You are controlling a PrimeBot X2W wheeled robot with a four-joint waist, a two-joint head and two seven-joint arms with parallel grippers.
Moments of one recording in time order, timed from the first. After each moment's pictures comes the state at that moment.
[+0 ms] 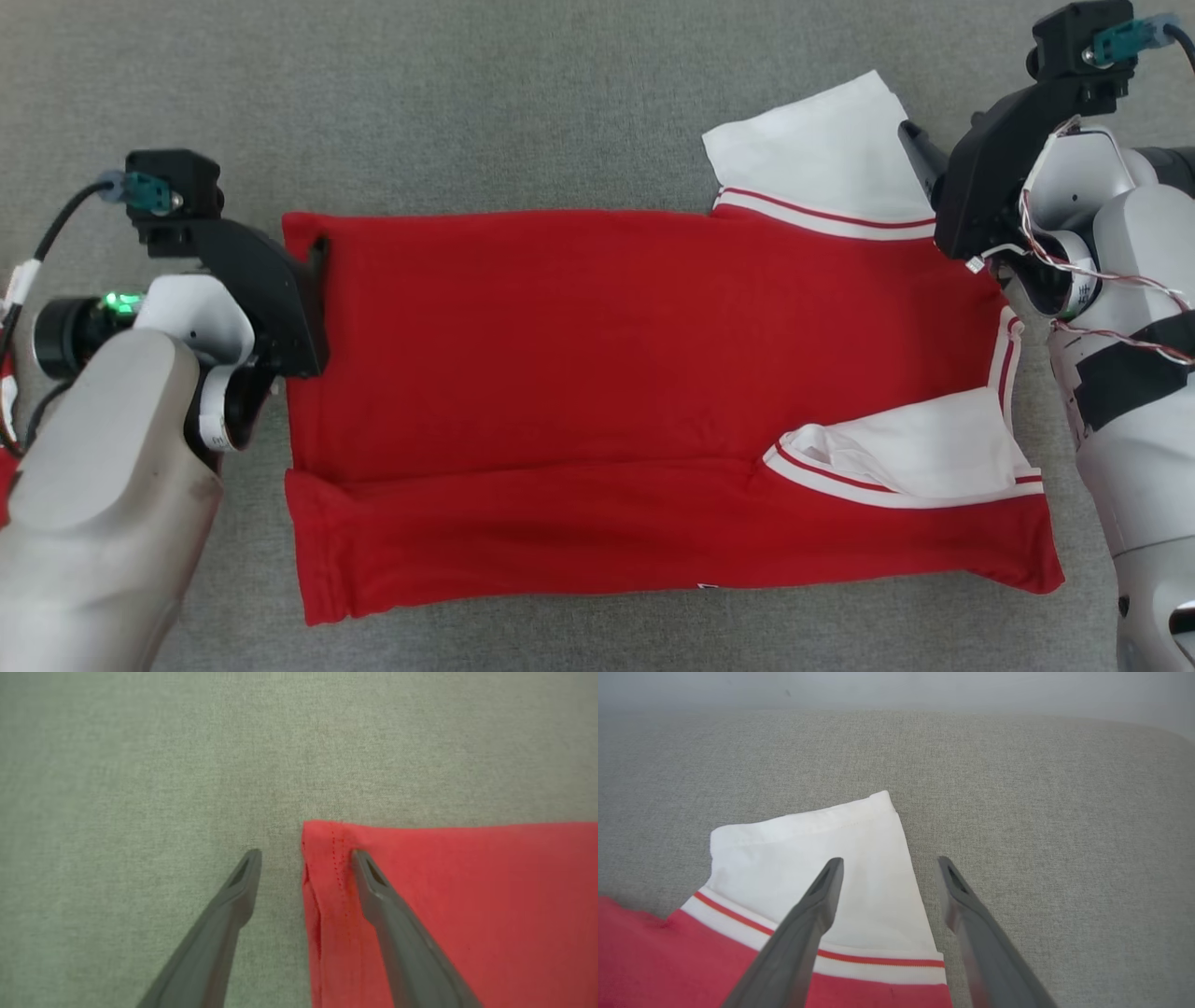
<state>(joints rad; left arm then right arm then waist) -0.86 0.36 -0.46 0.55 -0.64 0.16 0.40 -0.99 -0.24 0.13 0.69 0.28 0.13 0.56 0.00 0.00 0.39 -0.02</state>
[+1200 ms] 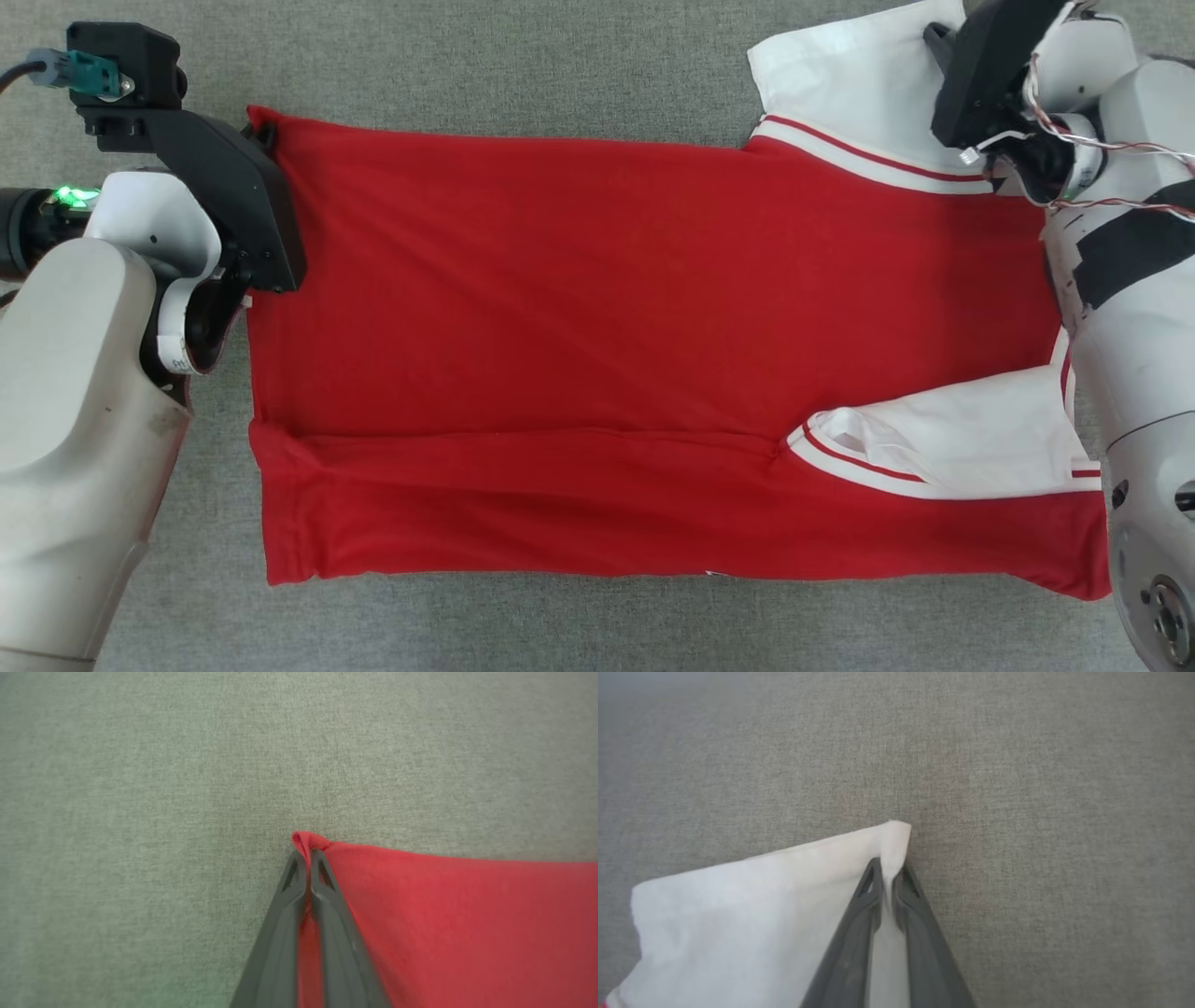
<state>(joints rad) -0.98 0.39 -0.47 0.49 -0.64 0.15 0.44 -1.28 -0.17 0.08 1.05 0.26 0.13 0.51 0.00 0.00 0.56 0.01</state>
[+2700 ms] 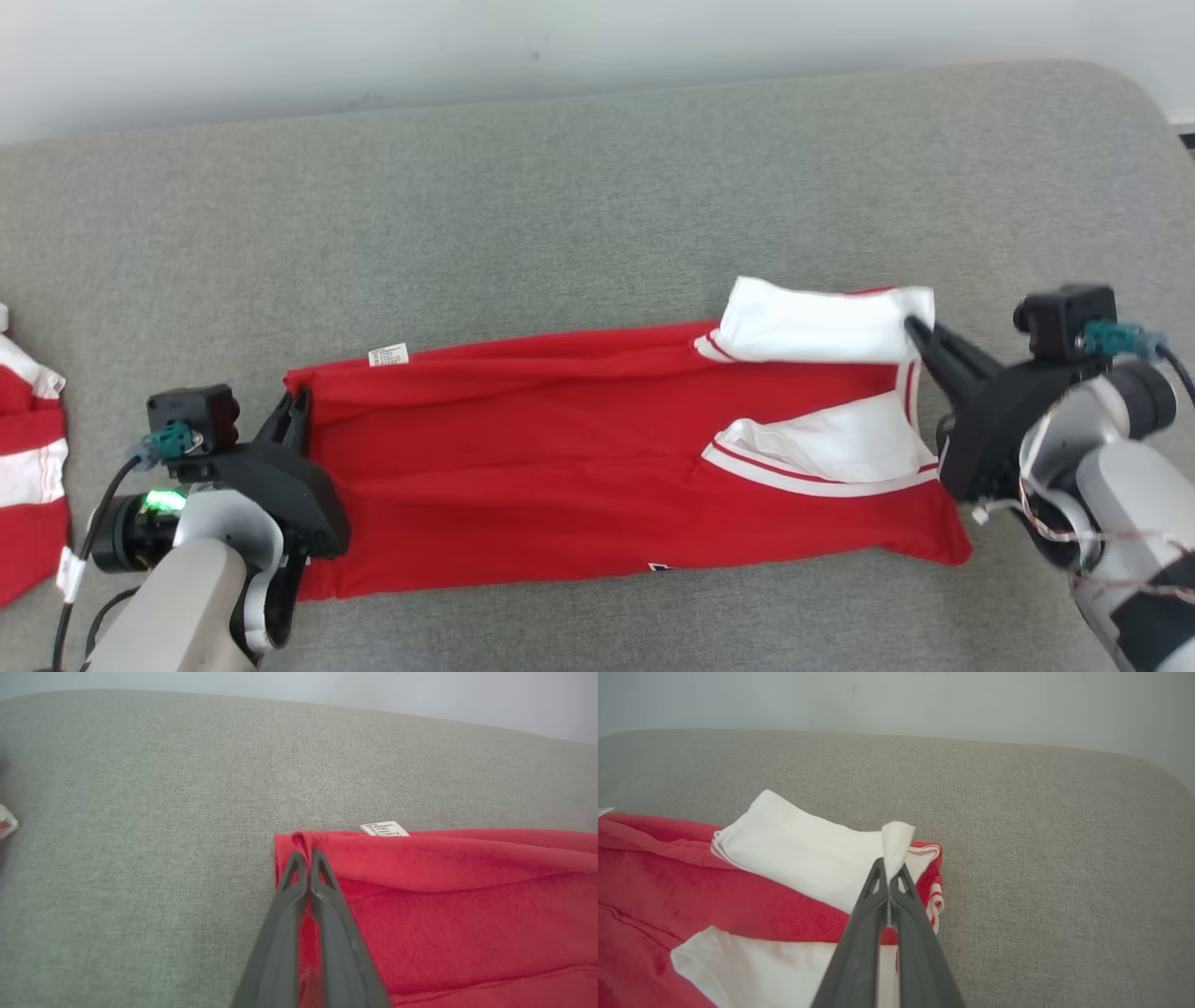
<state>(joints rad) -0.54 0.34 -0.46 0.56 -0.67 0.14 -0.05 -0.59 -0.47 0.46 0.47 0.63 0.13 0.13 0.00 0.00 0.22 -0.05</state>
